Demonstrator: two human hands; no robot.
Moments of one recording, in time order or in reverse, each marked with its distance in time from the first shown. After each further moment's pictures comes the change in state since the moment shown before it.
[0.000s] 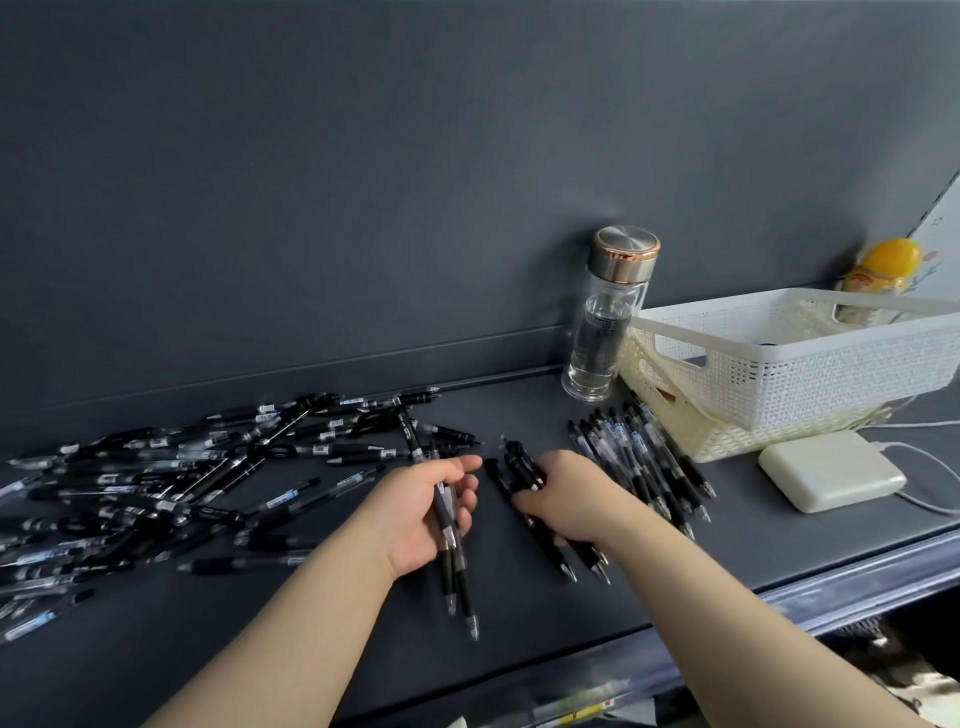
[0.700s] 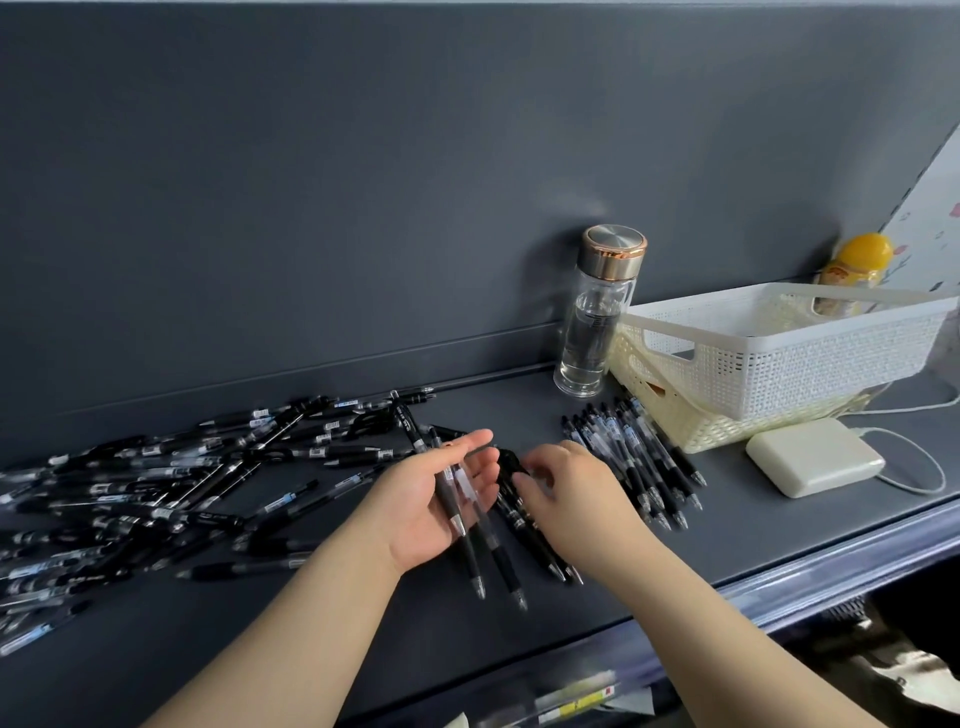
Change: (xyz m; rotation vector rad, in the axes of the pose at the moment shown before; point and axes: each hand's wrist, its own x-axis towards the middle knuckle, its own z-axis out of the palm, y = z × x) left_hand -0.010 0.005 0.008 -0.140 -0.141 0.037; right_hand -0.025 0.006 0.016 -0.124 0.409 -0.256
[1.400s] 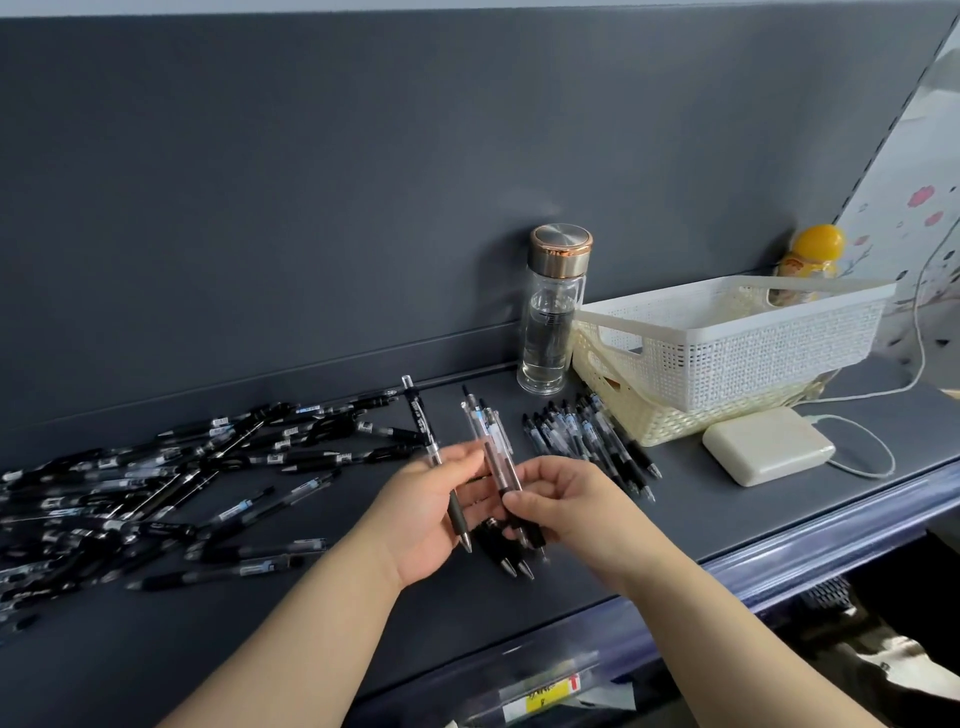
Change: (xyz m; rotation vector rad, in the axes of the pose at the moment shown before) left_hand 0.000 -0.031 0.037 0.165 -0.047 0.133; right_hand -0.023 0.025 -0.035 1.062 -0.295 0.247
